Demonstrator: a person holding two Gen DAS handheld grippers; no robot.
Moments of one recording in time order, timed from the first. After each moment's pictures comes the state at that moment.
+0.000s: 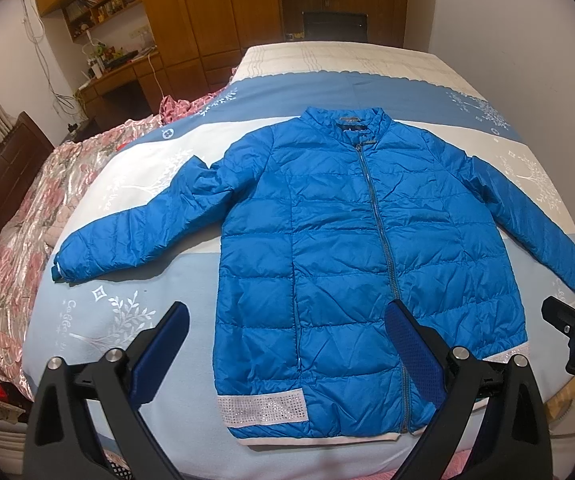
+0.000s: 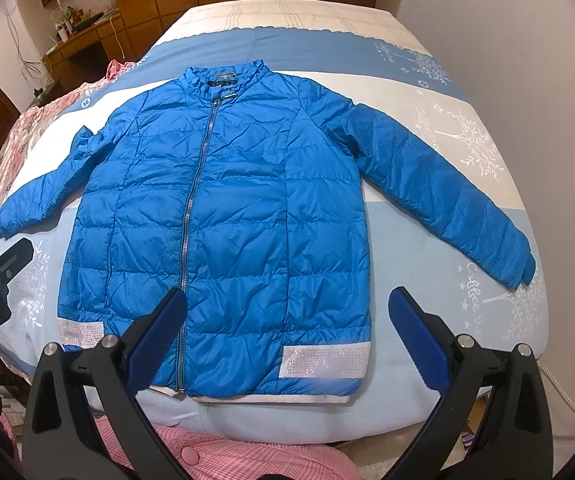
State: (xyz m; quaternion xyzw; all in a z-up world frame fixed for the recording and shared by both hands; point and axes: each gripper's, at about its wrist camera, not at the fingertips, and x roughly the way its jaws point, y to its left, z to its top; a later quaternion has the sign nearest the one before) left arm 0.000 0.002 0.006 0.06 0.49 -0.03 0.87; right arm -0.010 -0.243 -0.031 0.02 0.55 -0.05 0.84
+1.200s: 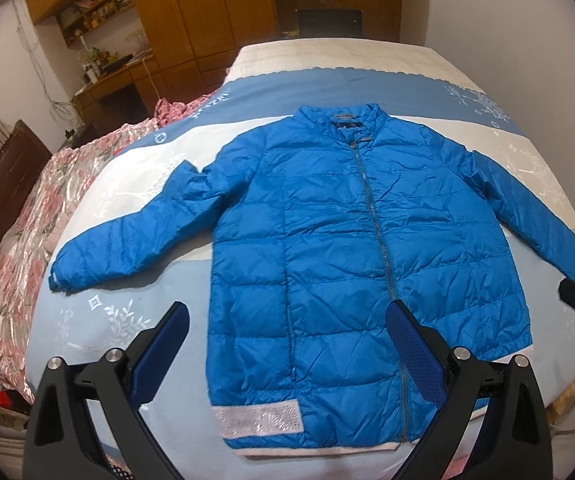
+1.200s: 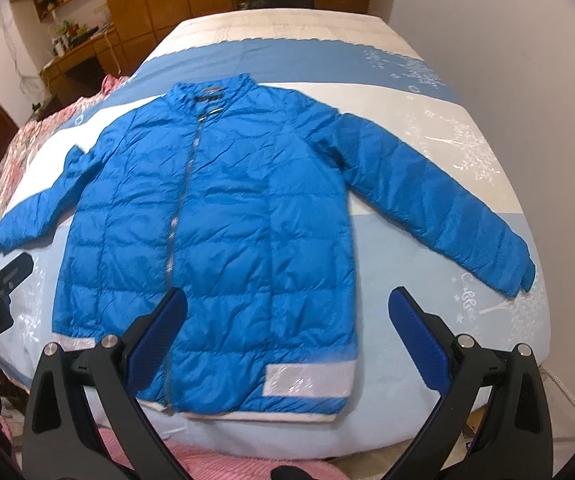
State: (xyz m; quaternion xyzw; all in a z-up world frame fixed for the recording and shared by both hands) left arm 0.014 -0.013 -0.002 0.08 0.49 -0.03 0.87; right arm -0.002 -0.284 -0.035 0.04 0.52 -0.06 0.85
